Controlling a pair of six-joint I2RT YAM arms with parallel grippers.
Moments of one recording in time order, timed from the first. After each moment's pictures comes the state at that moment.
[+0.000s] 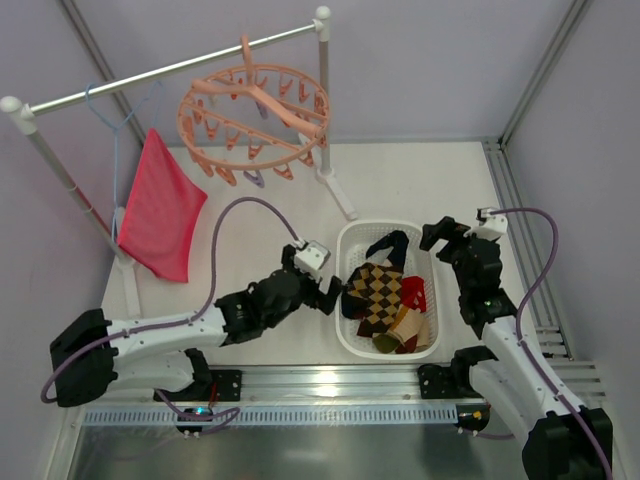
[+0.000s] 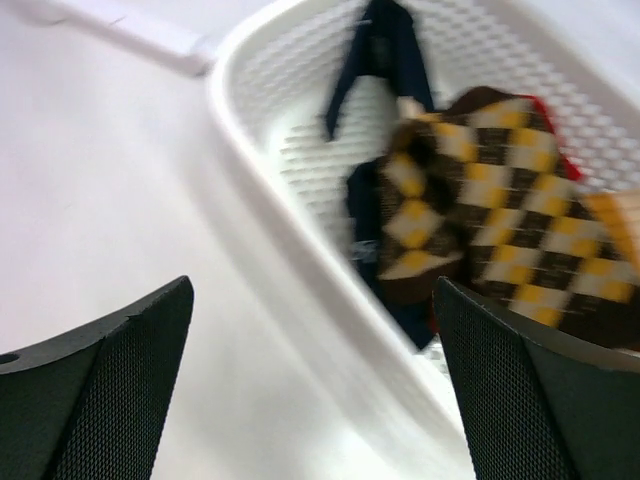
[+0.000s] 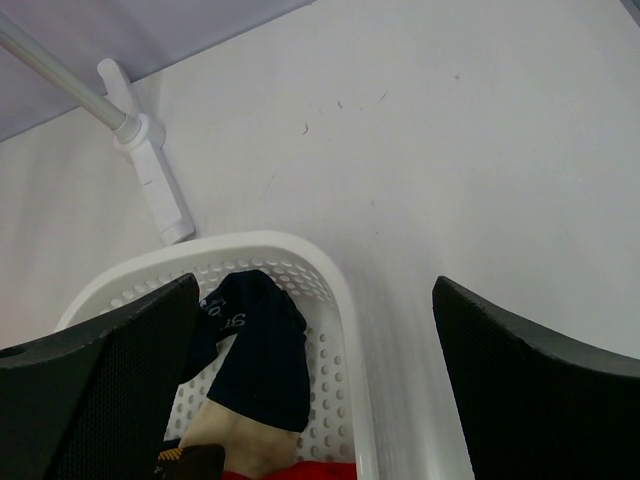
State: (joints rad) left arm -1.18 1.18 0.63 0.22 -0.39 -0.17; right arm 0.15 0.75 0.38 0.17 0.18 0.42
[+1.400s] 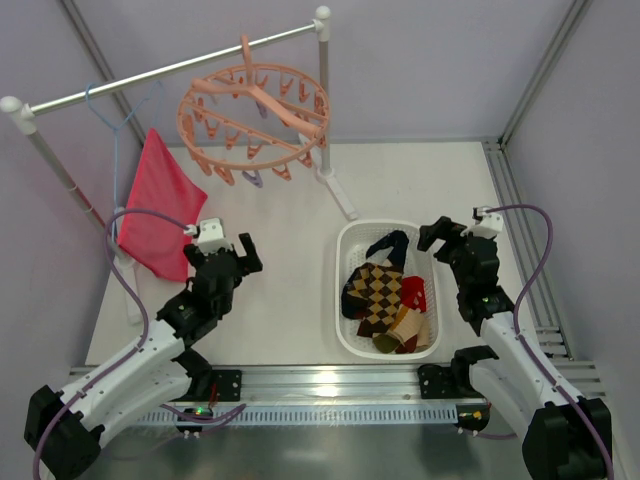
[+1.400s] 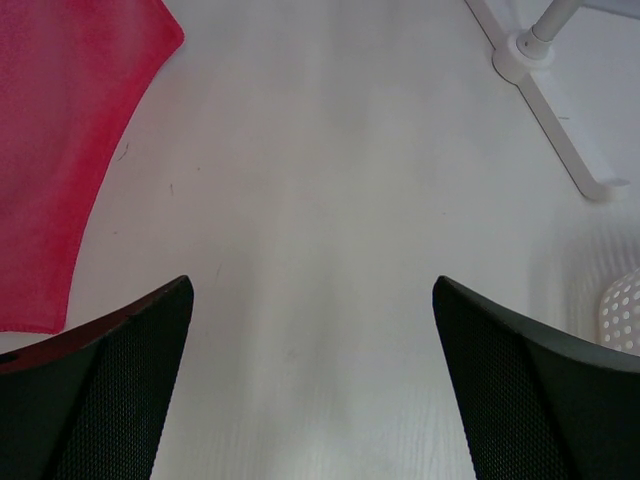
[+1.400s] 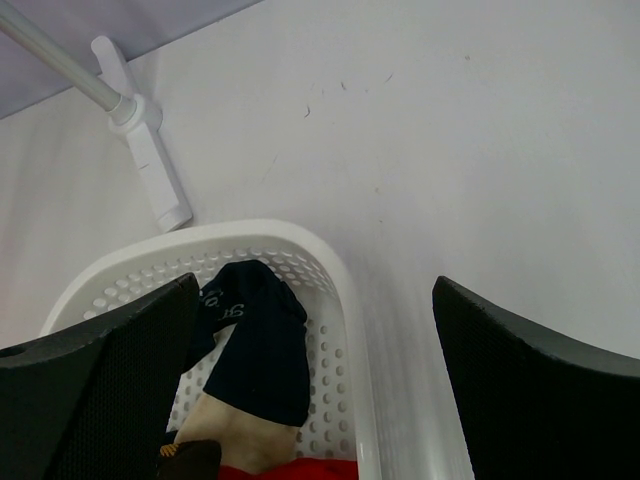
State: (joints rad) left arm -0.66 0.75 0.48 -0.10 -0.69 -0.42; right arm 0.15 0.80 0.38 0.18 0.15 0.42
